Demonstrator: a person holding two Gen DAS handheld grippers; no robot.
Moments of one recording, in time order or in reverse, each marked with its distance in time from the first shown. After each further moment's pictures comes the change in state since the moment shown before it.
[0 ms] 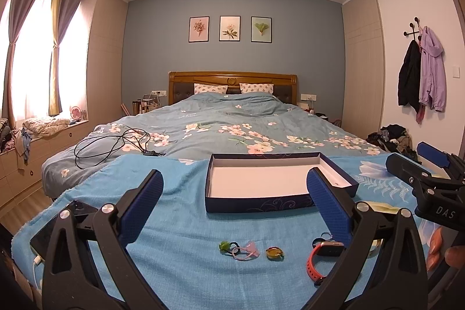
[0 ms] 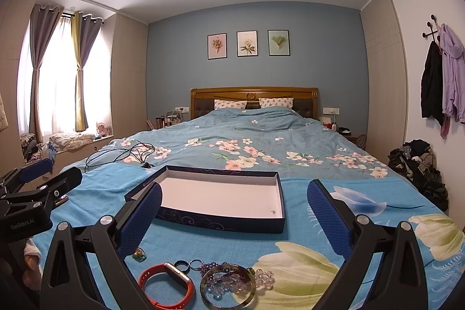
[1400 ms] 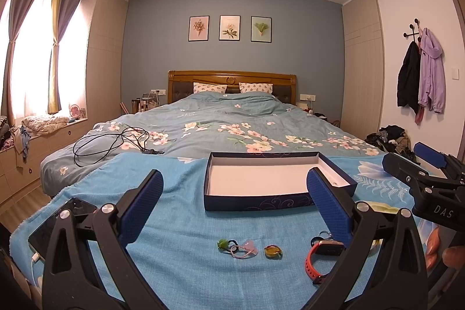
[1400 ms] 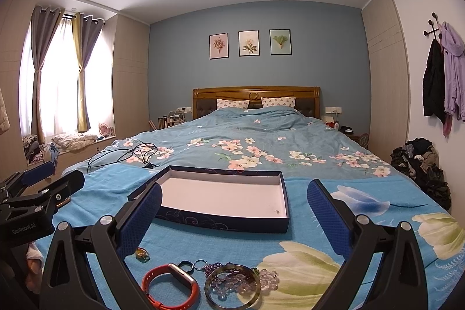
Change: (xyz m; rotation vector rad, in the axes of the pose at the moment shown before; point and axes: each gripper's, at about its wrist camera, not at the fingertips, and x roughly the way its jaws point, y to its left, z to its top) left arm 0.000 0.001 -0.002 -0.006 -0.001 -0.007; right arm -0.001 0.001 -0.002 0.010 -0.004 0.011
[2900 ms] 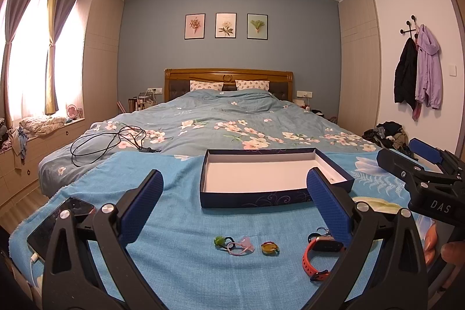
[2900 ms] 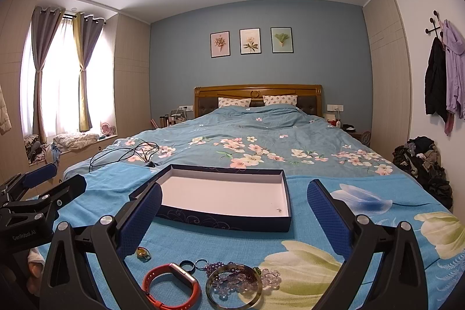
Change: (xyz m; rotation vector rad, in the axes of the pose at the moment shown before) left arm -0.005 -0.003 -0.001 0.005 0.015 -0.017; right arm 0.005 0.001 -0.004 0.003 0.011 0.010
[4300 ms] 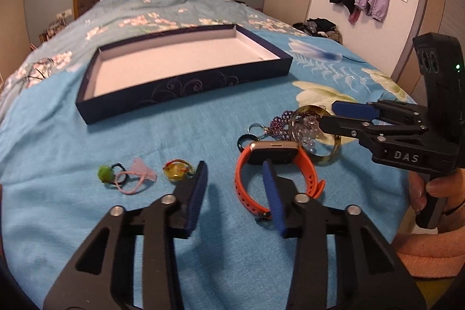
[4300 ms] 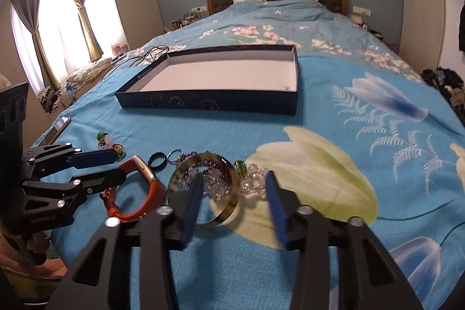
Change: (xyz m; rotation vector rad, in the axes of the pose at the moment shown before) left arm 0.103 -0.052 -0.063 0.121 0.594 -0.435; right arm 0.049 -0.045 -0.056 0.053 0.576 0.146
